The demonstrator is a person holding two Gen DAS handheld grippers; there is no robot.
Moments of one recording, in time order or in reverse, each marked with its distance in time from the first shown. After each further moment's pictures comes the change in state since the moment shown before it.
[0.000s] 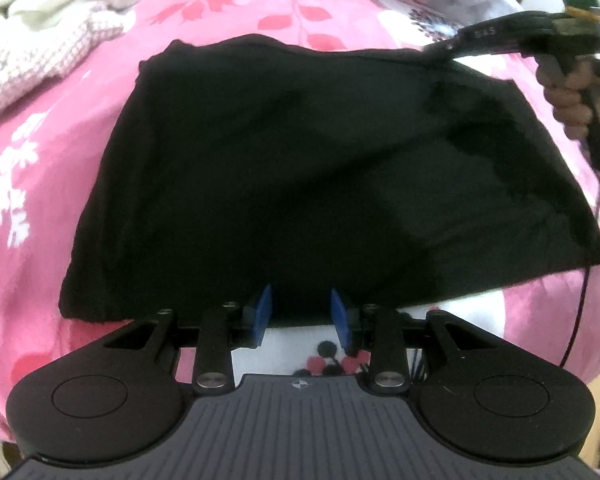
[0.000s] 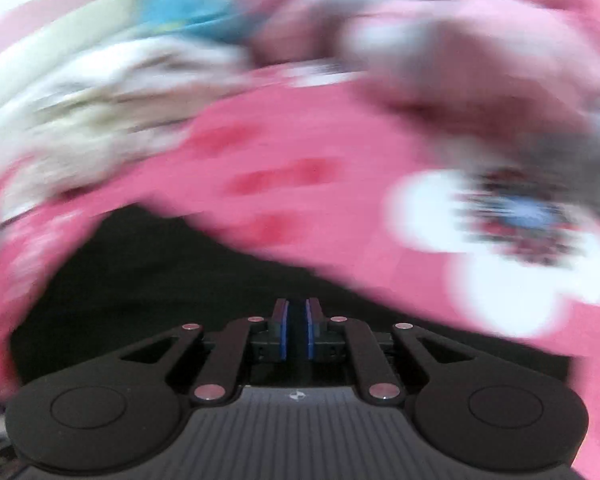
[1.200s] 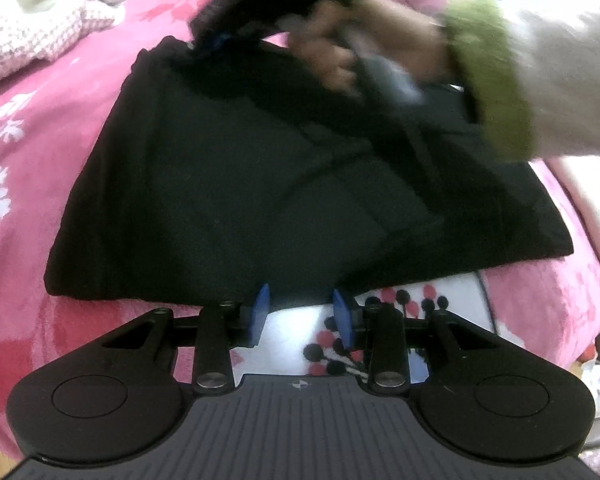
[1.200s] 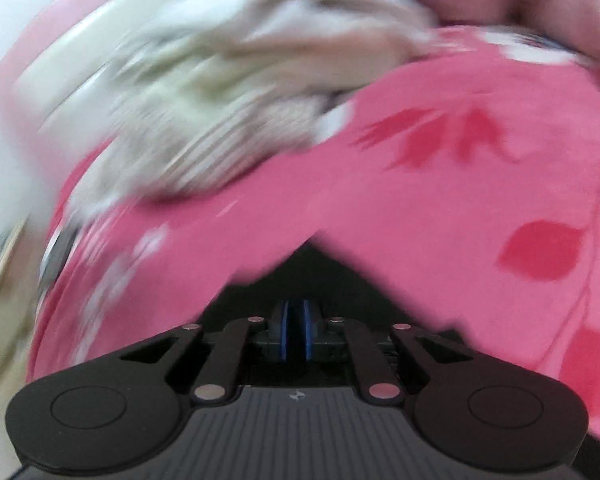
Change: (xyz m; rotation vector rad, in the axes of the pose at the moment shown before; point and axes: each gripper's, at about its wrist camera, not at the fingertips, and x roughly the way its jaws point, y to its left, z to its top) left arm -0.003 0.024 -0.025 0.017 -0.067 -0.150; right arm 0.164 0.097 0.083 0.017 0.034 0.248
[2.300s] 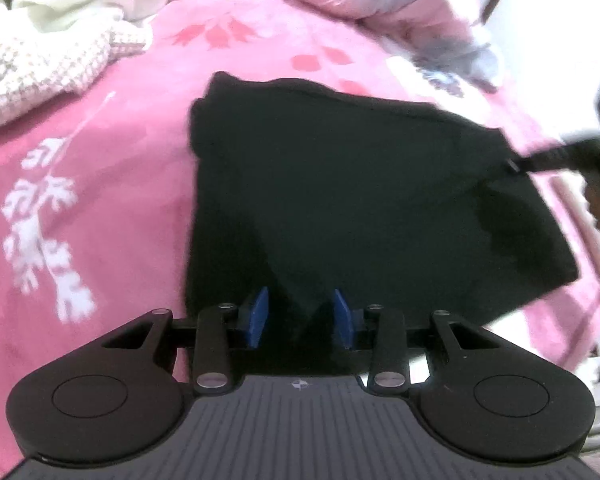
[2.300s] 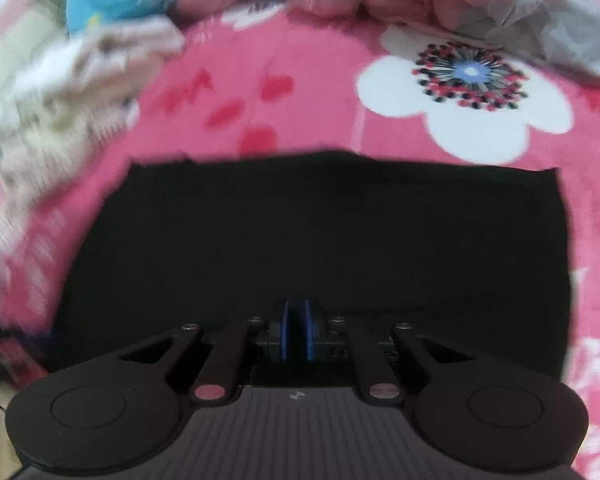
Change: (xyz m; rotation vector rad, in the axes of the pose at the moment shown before) left arm -0.013 0.080 0.043 0.014 0.019 -0.018; right arm -0.215 -0.024 -0.142 0.322 0.087 -0.431
